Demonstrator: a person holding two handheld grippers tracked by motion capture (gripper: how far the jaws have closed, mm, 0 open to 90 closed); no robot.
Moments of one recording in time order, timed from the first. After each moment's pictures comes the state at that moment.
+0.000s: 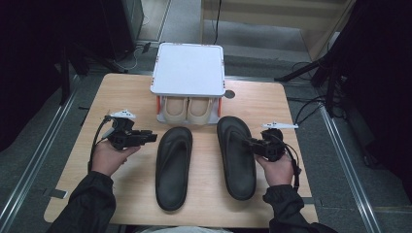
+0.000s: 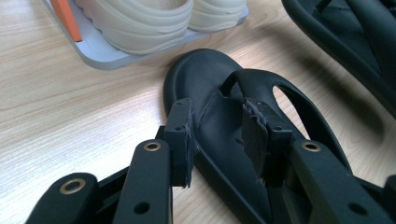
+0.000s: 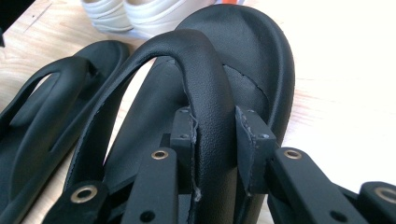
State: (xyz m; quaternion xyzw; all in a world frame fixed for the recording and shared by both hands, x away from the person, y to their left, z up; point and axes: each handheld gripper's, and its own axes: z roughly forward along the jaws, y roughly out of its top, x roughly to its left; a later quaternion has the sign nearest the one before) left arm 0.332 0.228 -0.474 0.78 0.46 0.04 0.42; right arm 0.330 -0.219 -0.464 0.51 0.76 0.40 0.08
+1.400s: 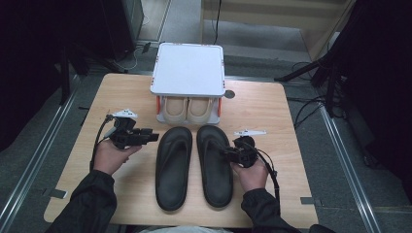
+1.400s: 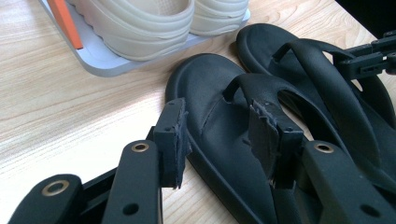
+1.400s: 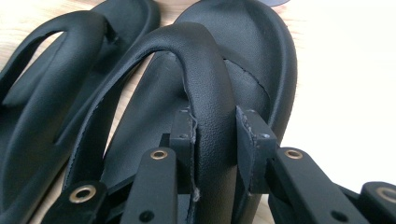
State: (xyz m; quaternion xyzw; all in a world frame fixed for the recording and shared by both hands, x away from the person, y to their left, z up) left arm 0.335 0.225 -0.476 0.78 0.46 0.05 0.42; right arm 0.327 -0.156 -0.505 0.50 0.78 0.37 0.05
